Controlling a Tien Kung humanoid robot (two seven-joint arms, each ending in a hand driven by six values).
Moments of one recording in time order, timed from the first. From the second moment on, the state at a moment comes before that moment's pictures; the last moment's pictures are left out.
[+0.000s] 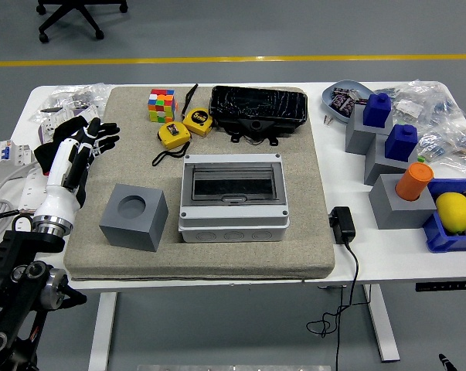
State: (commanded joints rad) left arm -0.05 0.04 -1.43 -1.45 1.33 0.13 -0.11; right arm 0.16 -0.05 1.67 0.18 -1.56 -0.11 -0.26
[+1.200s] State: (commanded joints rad) left arm -0.05 0.04 -1.41 -1.45 1.32 0.14 -0.10; right arm 0.16 -0.06 1.78 0.18 -1.72 0.02 -0.21
